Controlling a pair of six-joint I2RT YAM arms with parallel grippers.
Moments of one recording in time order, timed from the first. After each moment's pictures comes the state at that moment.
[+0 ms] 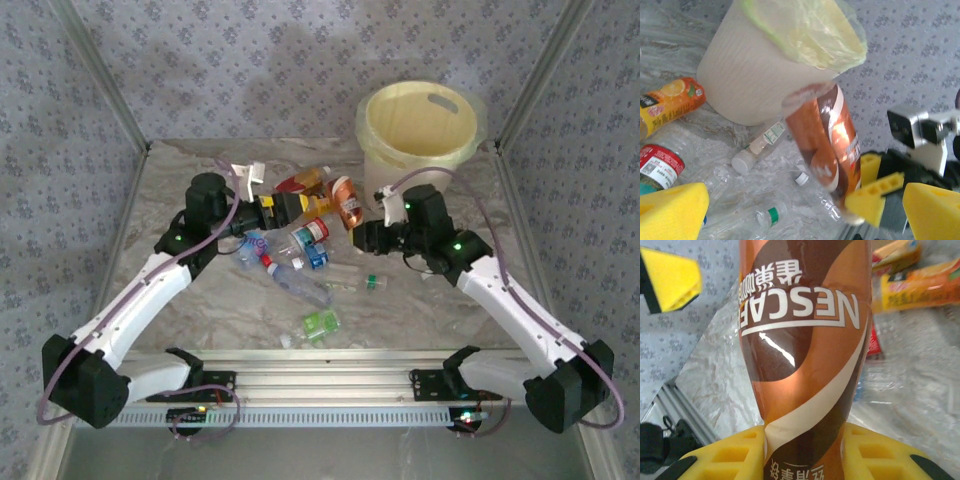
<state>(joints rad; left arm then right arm) -0.48 1.16 1.01 -0.12 0.55 -0.66 0.51 1.11 1.04 -0.52 -0.37 0.35</state>
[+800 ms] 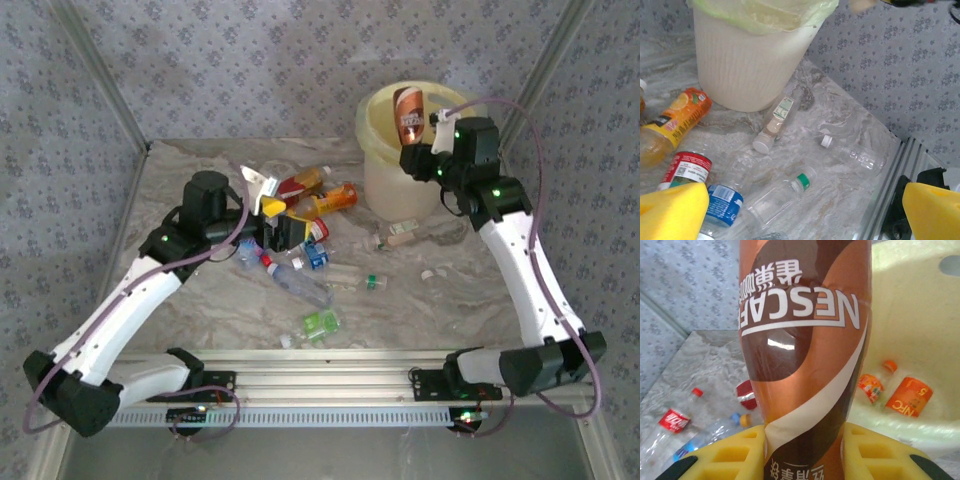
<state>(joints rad) -0.57 1.09 1.15 -0.47 0.50 -0.22 0.23 1.33 1.53 -0.64 -0.16 0.22</state>
